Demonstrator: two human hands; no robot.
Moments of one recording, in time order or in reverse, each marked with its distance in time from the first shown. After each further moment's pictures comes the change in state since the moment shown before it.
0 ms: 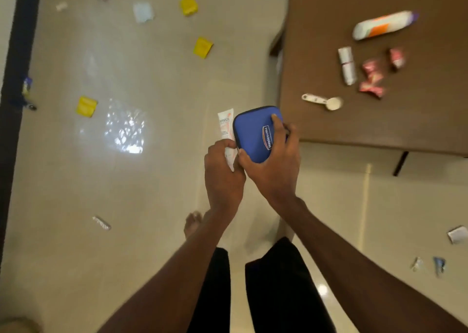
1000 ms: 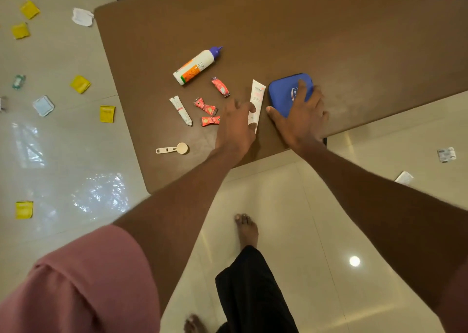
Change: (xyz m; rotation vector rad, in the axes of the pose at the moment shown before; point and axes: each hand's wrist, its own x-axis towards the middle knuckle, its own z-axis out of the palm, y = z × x) left_hand 0.020 0.234 0.323 0.557 -0.608 0.464; right_hand 0.192 0.278 -0.255 -0.349 0.073 0.471
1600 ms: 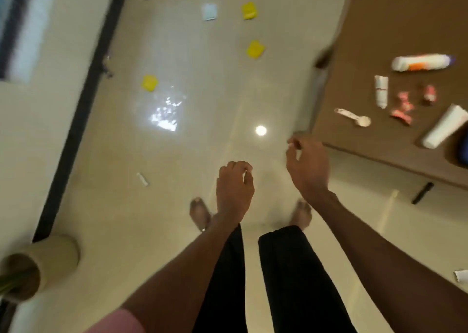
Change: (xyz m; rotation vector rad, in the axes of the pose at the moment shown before) left_hand -0.396 -0.258 -0.128 -0.276 0.375 -0.728; right_hand -0.355 -0.240 0.078 0.219 -0.312 -0.728
